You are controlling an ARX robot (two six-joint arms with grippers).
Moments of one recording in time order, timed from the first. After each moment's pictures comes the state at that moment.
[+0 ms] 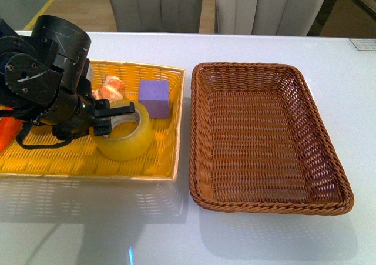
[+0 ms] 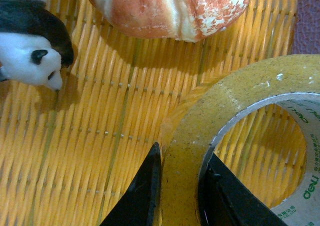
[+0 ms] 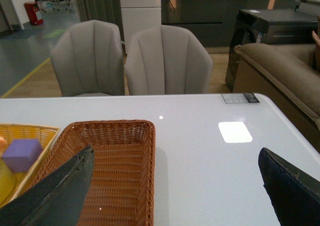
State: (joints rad) left arm -0.21 2.30 1.12 0.18 -0.08 -0.34; right arm 0.00 0.01 0.02 0.00 0.00 0.00
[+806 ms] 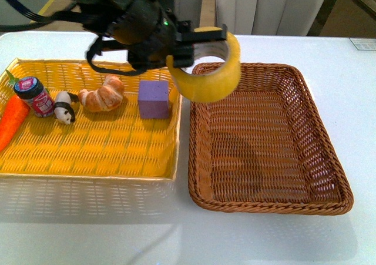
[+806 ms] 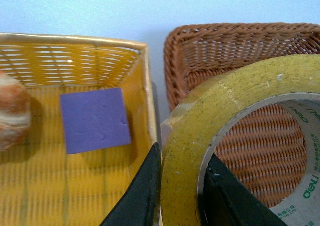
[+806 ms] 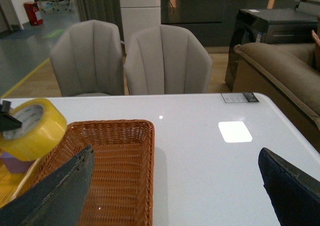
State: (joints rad) left arm -0.46 2.15 1.33 0.06 -0.03 -0.35; right arm 0.00 0.01 0.02 0.00 0.00 0.00
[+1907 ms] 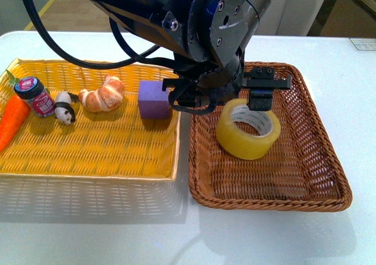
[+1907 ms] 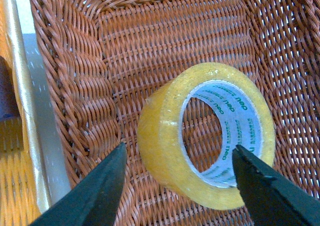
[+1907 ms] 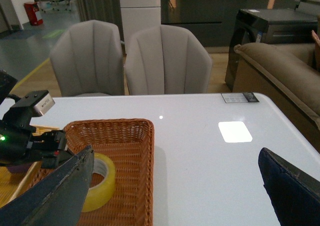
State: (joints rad) left arm -0.63 2.33 1.49 -0.03 -0.03 -0.42; right arm 0.00 0.01 0.02 0.00 0.00 0.00
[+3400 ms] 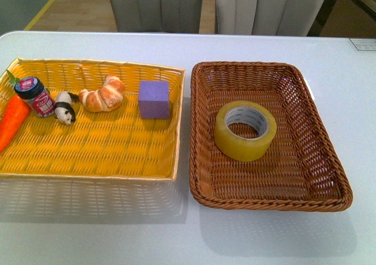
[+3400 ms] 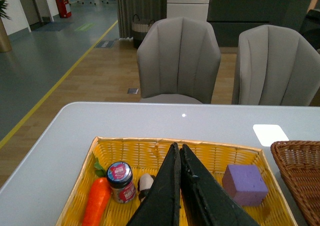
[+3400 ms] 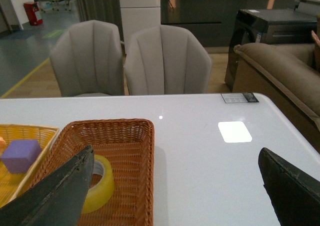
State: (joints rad) left arm -0.15 1.28 0.17 1.10 -0.14 -0.01; right arm 0.00 0.00 0.02 0.00 0.00 0.00
